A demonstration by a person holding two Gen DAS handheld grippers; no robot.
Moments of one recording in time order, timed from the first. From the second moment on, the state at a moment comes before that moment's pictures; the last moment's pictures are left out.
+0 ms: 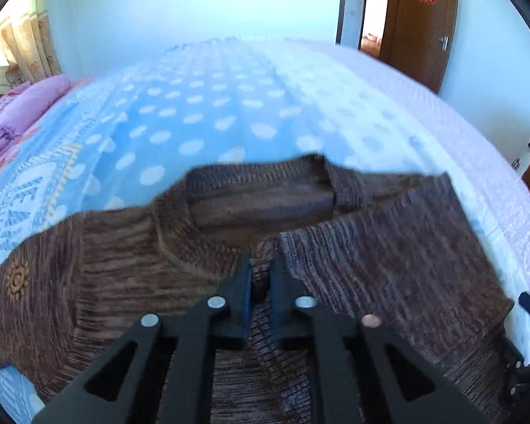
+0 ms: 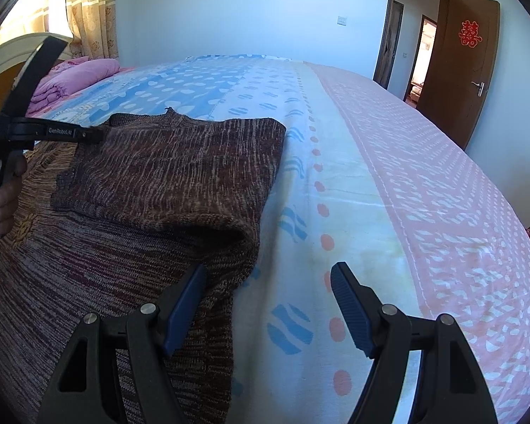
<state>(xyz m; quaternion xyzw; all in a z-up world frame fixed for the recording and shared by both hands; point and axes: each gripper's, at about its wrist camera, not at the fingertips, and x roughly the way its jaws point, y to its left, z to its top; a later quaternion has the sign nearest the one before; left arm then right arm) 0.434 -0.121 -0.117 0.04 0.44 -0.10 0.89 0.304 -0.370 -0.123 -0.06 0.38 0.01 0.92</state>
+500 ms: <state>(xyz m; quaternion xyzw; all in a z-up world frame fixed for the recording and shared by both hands) 0.364 -0.115 -0.134 0.17 0.42 -0.05 0.89 0.331 -0.319 -0.088 -0.03 0.37 0.11 0.92</state>
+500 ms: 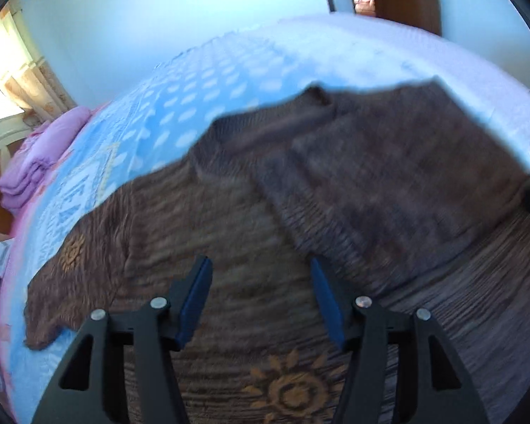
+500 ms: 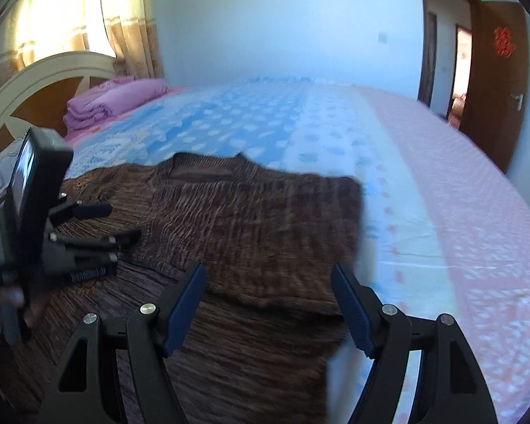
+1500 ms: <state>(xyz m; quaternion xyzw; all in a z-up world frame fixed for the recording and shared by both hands) 0.300 0.235 -0.126 -0.06 0.43 0.18 0.88 0.344 -0.162 -0.136 -0.13 0.41 0.21 0.88</state>
